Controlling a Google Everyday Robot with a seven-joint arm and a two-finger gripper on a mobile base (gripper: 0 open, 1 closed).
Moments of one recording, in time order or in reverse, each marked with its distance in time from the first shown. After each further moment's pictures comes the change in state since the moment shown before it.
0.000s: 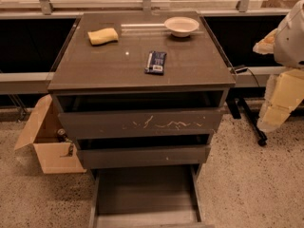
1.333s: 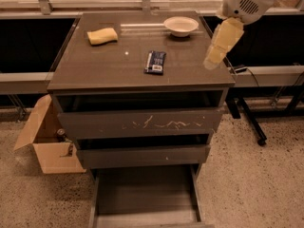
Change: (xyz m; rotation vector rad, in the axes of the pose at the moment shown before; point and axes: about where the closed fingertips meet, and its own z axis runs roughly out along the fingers) arm -0.085 -0.135 0.043 0.021 -0.159 0.087
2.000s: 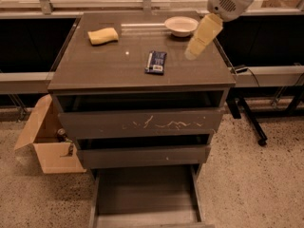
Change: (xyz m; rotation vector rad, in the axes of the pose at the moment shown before) arm -0.029 -0.031 0.022 0.062 -0.057 0.104
